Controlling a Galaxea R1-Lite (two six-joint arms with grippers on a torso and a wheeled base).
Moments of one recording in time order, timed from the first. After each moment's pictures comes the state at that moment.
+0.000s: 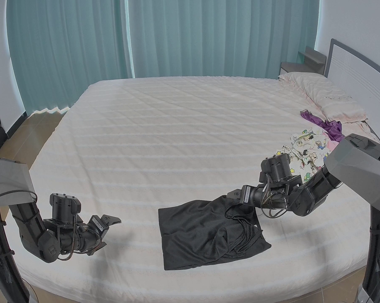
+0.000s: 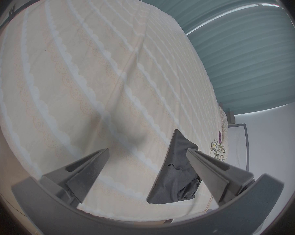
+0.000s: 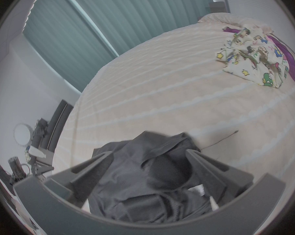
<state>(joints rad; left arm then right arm) -0.12 2.09 -0.31 -1.01 -0.21 -1.03 0.42 2.29 -1.07 -0.53 0.05 0.51</state>
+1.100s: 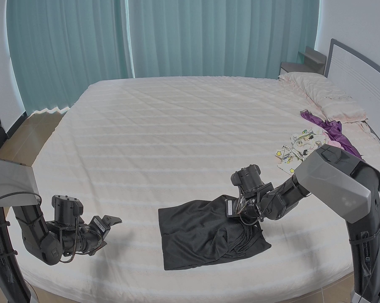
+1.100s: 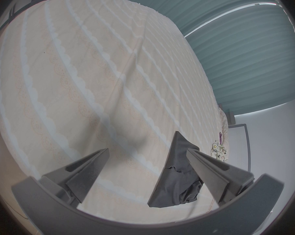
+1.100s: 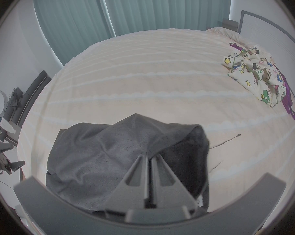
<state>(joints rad) -0.14 2.12 -0.30 -1.08 -0.18 -1.03 0.51 2.46 -1.30 -0.31 -0.21 0.37</state>
